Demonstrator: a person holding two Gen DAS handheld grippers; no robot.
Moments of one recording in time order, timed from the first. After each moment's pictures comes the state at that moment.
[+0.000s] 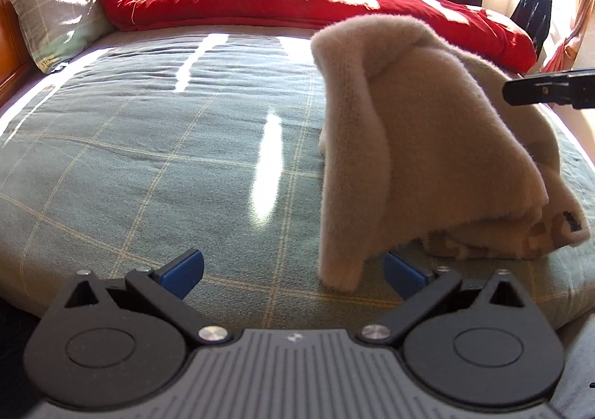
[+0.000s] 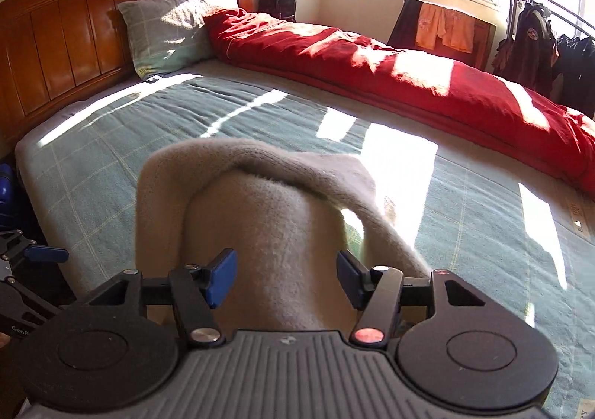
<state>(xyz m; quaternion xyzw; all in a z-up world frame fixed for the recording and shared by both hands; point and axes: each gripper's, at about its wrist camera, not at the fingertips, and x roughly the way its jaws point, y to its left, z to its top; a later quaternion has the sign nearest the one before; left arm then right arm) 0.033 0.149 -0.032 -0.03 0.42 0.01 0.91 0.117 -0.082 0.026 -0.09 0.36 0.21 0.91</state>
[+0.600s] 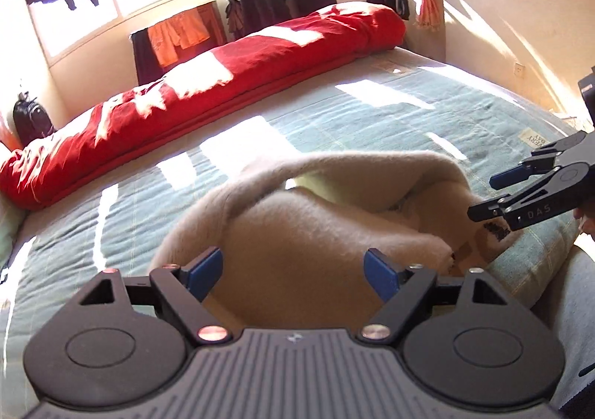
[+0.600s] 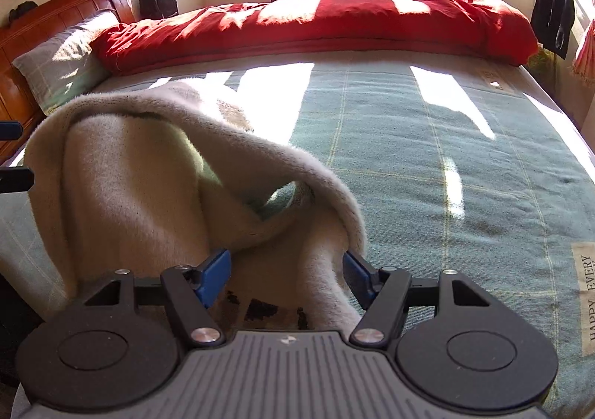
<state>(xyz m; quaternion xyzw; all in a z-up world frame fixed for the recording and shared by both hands) 0.106 0.012 0.057 0.22 0.33 -0.17 0.90 0.094 -0.214 -0.038 0.05 0.40 0.10 0.91</state>
